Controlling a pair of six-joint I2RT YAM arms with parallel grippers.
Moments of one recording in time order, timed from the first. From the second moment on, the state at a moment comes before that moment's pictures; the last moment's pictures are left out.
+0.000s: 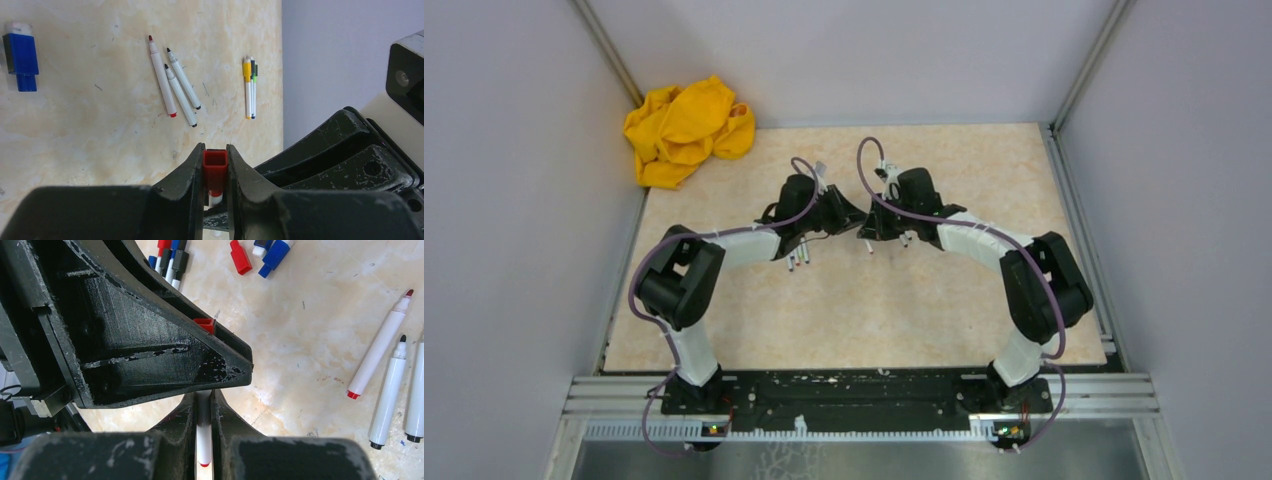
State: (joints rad) left arm -0.56 1.83 1.01 0.43 0.34 -1.01; right arm 0.51 1.68 1.05 -0.04 -0.43 0.37
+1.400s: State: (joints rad) left arm -0.45 1.98 1.25 0.01 -0.13 -0.72; right arm 0.53 1.84 1.17 -0.23 -0.04 0.31
